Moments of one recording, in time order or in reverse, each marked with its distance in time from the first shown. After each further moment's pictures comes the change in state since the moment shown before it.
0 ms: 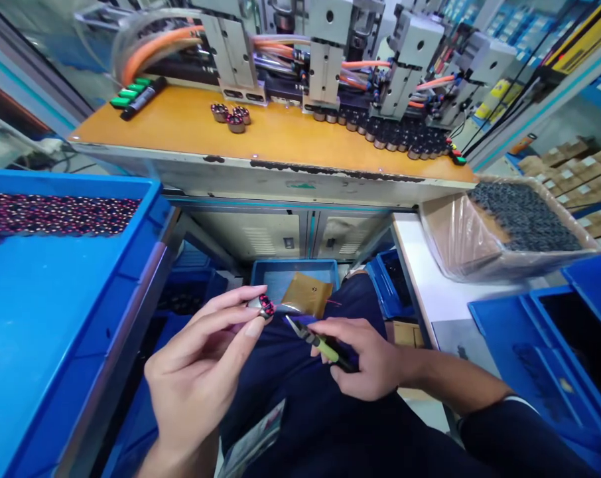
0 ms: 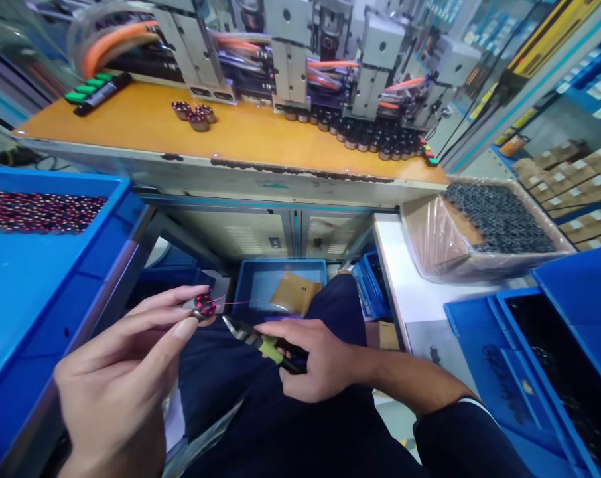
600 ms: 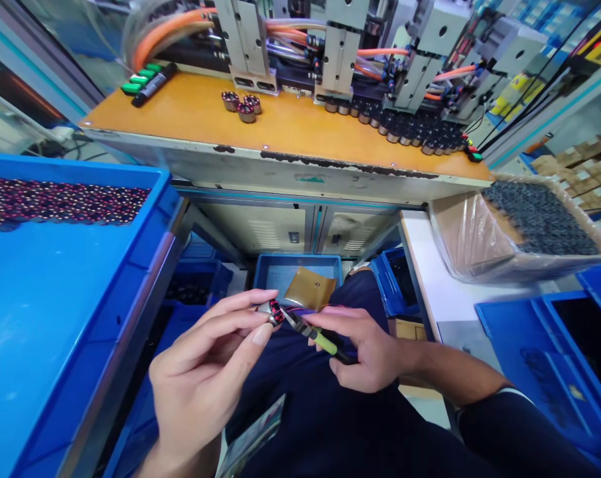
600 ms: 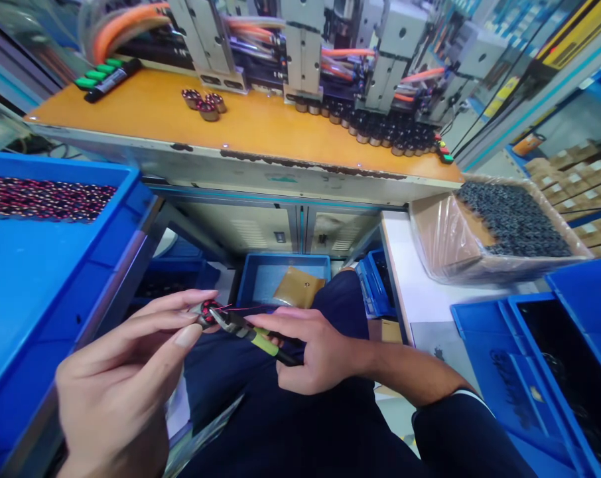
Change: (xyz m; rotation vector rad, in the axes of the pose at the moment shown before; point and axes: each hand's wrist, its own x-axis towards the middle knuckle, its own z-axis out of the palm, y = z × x) left_hand -0.009 0.005 -0.009 -0.003 -0.067 -0.013; right_hand 0.015 0.003 0.001 0.057 -0.023 -0.023
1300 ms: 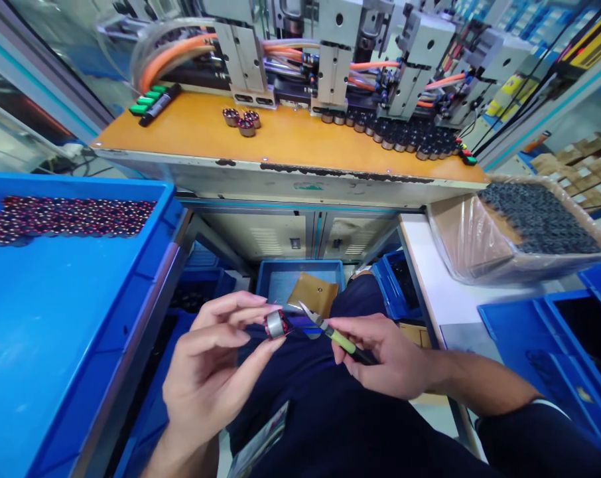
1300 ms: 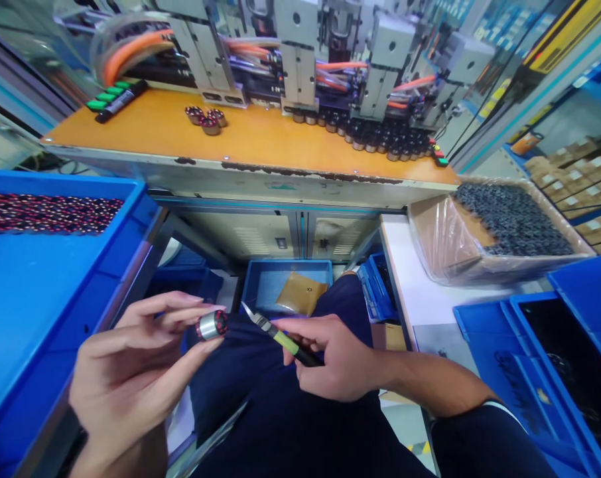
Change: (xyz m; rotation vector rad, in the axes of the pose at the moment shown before) left_hand 0.013 -0.015 -0.005 -0.047 -0.122 0.325; right_hand -0.014 -0.019 -0.016 0.317 -0.042 0.292
